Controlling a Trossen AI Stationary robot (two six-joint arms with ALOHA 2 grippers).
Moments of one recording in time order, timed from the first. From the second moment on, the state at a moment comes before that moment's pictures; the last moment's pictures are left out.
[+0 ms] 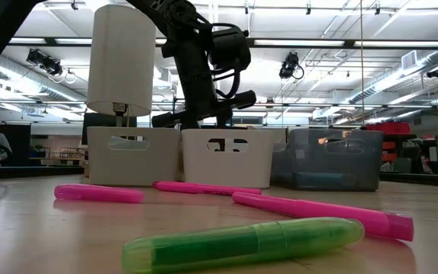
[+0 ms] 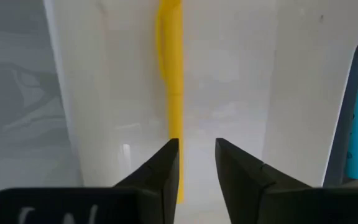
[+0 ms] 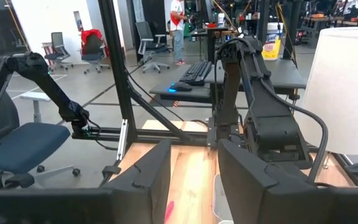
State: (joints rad) left arm 0.16 2.00 1.47 -0.68 -0.02 -1.40; right arm 0.03 0.92 1.09 -0.27 -0.19 0.04
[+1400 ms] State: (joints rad) left arm 0.17 1.83 1.47 -0.59 0.09 -1.06; right arm 0.03 0.92 1.09 -0.32 -0.20 0.12
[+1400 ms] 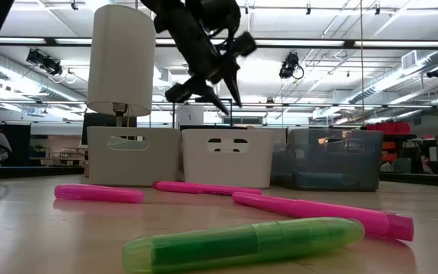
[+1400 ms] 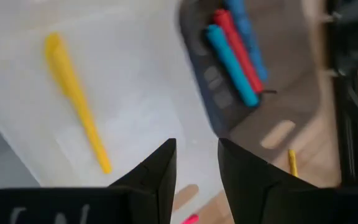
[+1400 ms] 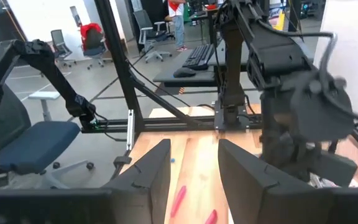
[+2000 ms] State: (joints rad) left arm 0.13 1.64 1.47 -0.53 0.30 -0.51; right arm 0.03 0.92 1.09 -0.32 -0.20 0.18
